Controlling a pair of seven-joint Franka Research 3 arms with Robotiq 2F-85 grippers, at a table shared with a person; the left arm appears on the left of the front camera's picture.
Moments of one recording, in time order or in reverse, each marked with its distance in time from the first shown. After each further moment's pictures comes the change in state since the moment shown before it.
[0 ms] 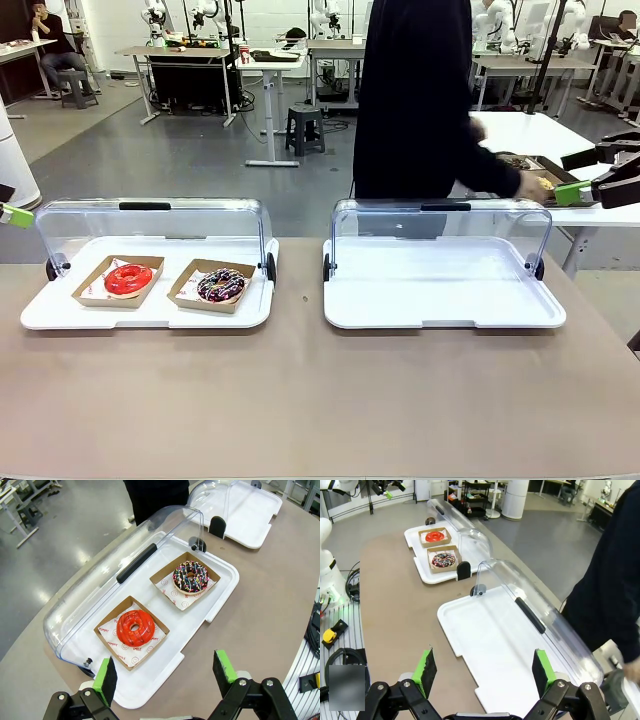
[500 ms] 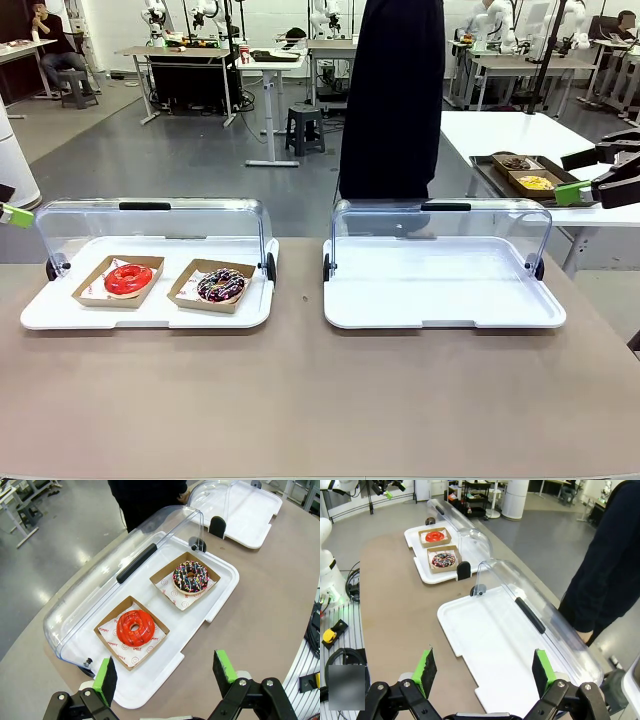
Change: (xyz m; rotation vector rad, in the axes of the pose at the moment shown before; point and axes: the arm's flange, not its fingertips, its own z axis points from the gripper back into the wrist) left arm 0.000 0.000 0.000 0.000 0.000 0.000; right arm 0.000 0.000 0.000 0.000 0.000 0.000
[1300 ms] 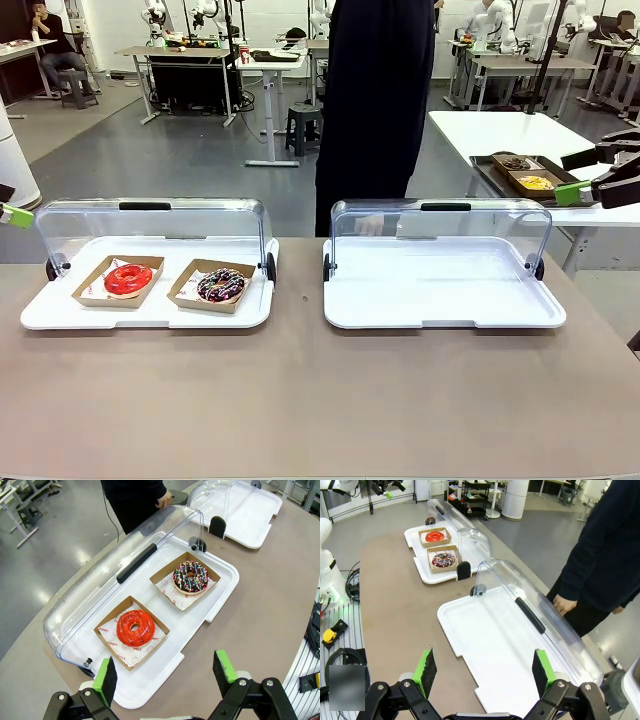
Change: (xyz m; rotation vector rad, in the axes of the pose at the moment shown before) left arm 0.000 0.000 0.000 0.000 0.000 0.000; right arm 0.000 0.000 0.000 0.000 0.000 0.000
